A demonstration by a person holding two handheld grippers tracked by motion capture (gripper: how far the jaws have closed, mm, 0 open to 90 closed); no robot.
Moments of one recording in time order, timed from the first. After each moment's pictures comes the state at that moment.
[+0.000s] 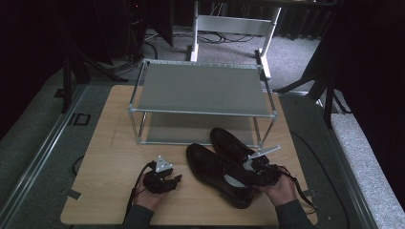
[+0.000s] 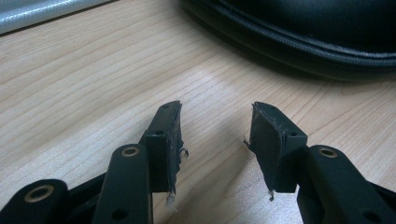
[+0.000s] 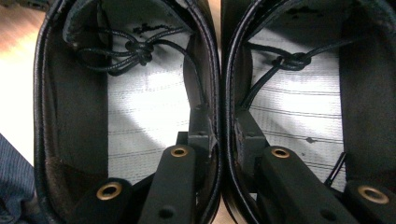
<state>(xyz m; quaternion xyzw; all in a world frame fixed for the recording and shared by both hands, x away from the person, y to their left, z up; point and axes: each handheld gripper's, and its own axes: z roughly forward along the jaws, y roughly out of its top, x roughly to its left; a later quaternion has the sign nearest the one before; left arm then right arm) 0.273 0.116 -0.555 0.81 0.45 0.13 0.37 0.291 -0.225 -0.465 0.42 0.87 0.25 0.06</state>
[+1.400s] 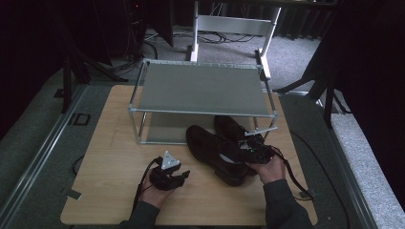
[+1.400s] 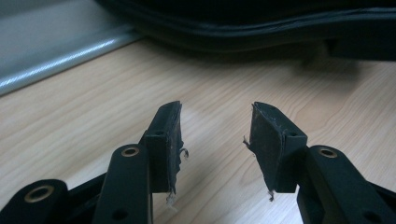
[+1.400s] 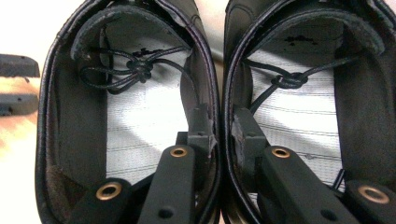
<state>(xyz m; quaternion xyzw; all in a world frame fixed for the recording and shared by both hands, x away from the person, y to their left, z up) 0.275 0.092 -0.525 0.80 0.42 0.13 0.40 0.342 -0.208 -0.451 0.48 0.83 0.29 0.09</state>
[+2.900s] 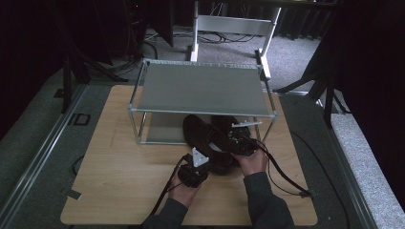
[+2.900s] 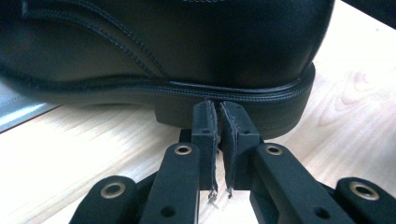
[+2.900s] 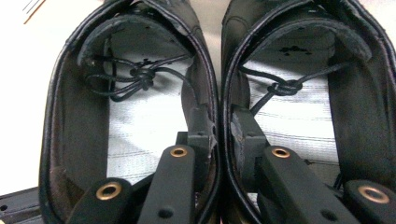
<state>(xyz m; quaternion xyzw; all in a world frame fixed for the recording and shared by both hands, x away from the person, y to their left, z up) 0.281 0.014 -0.510 0.80 0.42 0.15 0.40 0.364 -0.165 -0.457 0.52 0.79 0.30 0.14</state>
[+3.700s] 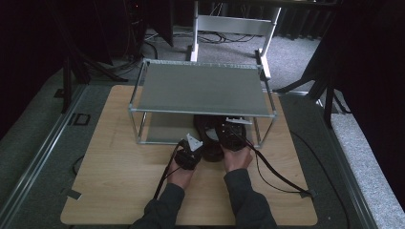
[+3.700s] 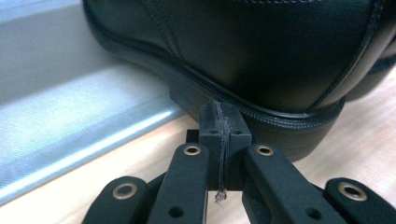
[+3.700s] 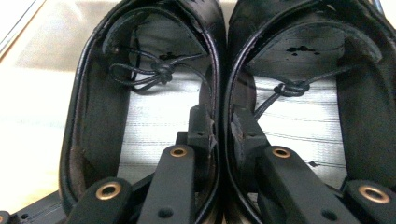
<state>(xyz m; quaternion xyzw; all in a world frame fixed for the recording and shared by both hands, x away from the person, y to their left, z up) 0.339 0.028 -0.528 0.77 0.45 0.22 0.39 0.384 -0.132 -0.476 0.61 0.69 0.33 0.21</state>
